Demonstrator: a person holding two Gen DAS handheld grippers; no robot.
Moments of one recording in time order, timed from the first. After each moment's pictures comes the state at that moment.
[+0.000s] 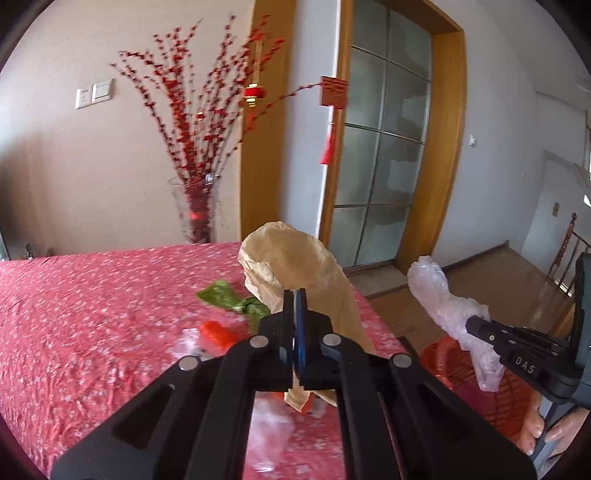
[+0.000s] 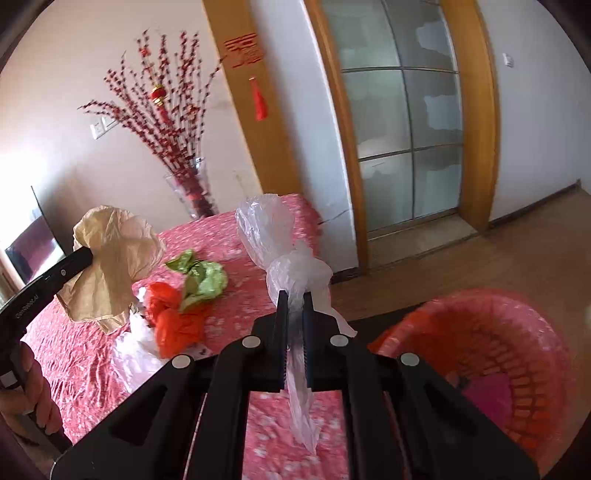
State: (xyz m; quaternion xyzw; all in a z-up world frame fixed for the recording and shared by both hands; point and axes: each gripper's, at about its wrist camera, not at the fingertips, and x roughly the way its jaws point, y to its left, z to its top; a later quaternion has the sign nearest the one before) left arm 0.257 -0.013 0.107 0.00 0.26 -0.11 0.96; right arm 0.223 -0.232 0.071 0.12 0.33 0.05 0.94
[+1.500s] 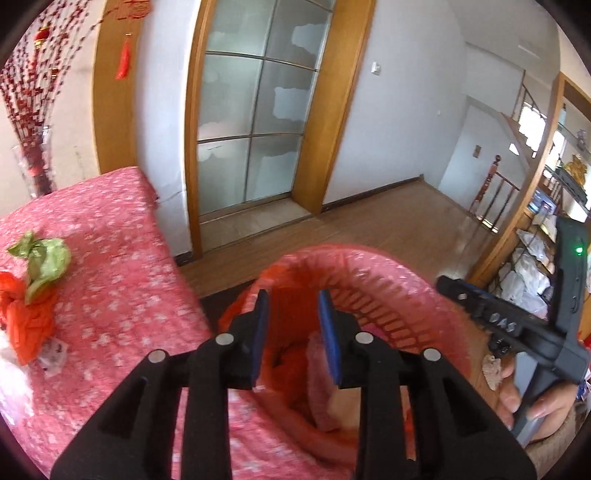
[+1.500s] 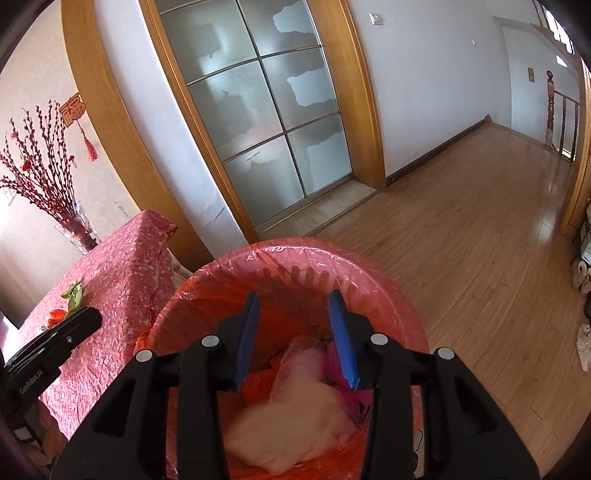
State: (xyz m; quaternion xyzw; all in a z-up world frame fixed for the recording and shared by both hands) left arm 0.238 -0.213 0.017 0.02 0.36 -0.28 0.89; right arm 0.149 -0.407 0.020 0.20 0.34 -0.13 0.91
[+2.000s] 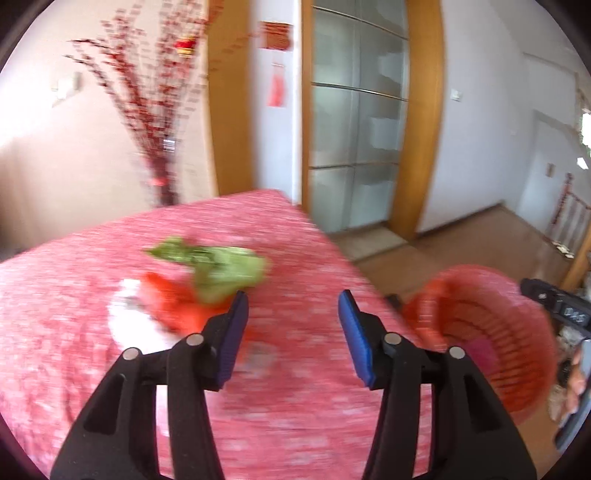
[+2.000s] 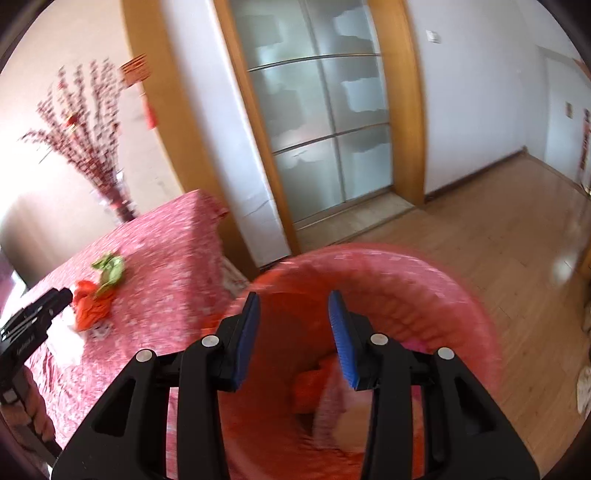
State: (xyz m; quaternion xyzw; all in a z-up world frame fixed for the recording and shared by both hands) left arm 0.244 -0.064 0.040 0.05 0.30 -0.10 0.95; right arm 0.181 -0.321 0.036 0.14 0.35 -0.05 0.93
